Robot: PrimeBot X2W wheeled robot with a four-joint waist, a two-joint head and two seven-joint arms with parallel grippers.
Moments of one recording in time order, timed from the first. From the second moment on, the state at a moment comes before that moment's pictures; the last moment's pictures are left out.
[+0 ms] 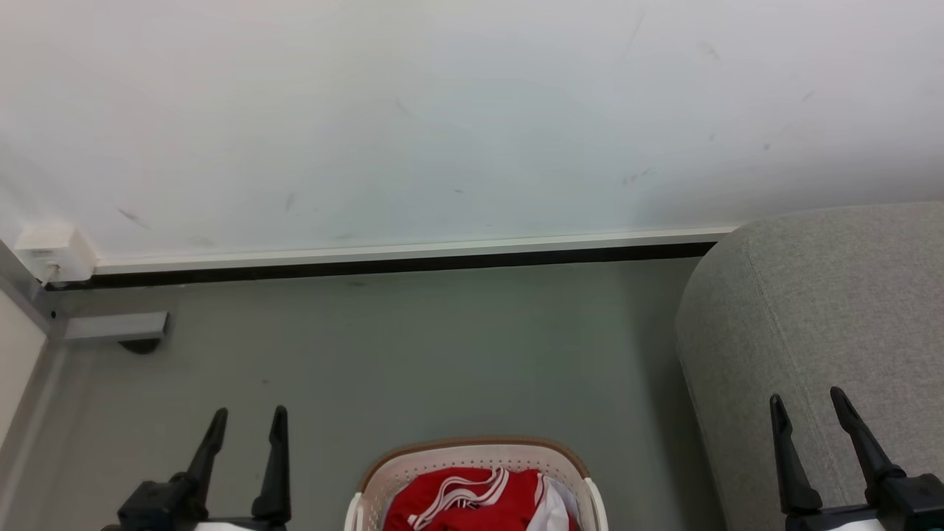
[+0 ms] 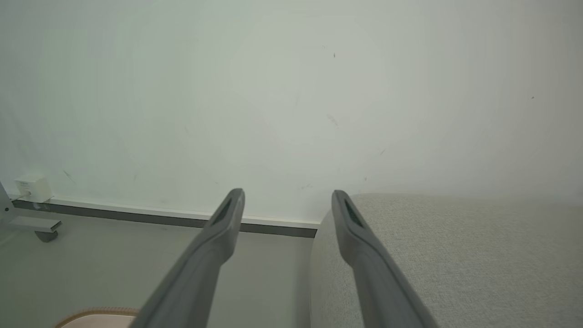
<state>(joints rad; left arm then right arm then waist) 0.00 0.09 0.00 0.13 -0.17 -0.06 -0.23 -0.02 -0.07 -0.02 0.15 0.11 0.13 -0.23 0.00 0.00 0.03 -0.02</state>
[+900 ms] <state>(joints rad) 0.00 0.07 0.02 0.14 -0.05 -0.09 -0.26 -0.02 -0.06 -0.03 0.14 0.07 0.13 -0.26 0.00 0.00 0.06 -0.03</state>
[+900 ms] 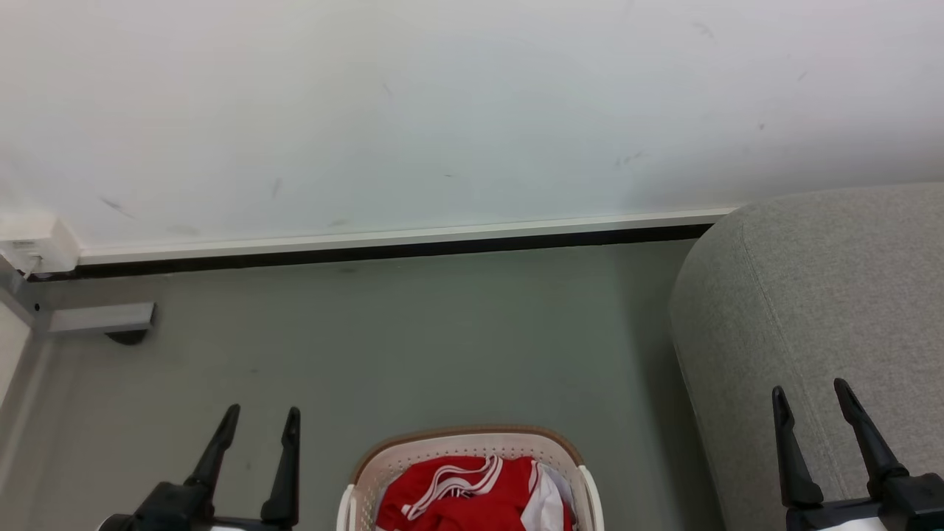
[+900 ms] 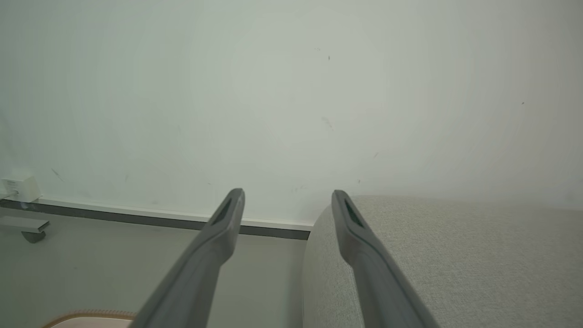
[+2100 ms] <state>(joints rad) -0.61 0.15 -0.49 0.80 -0.07 -0.12 0.08 -0.31 -0.05 0.00 -0.01 0.15 0.13 -0.26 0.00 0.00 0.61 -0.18</state>
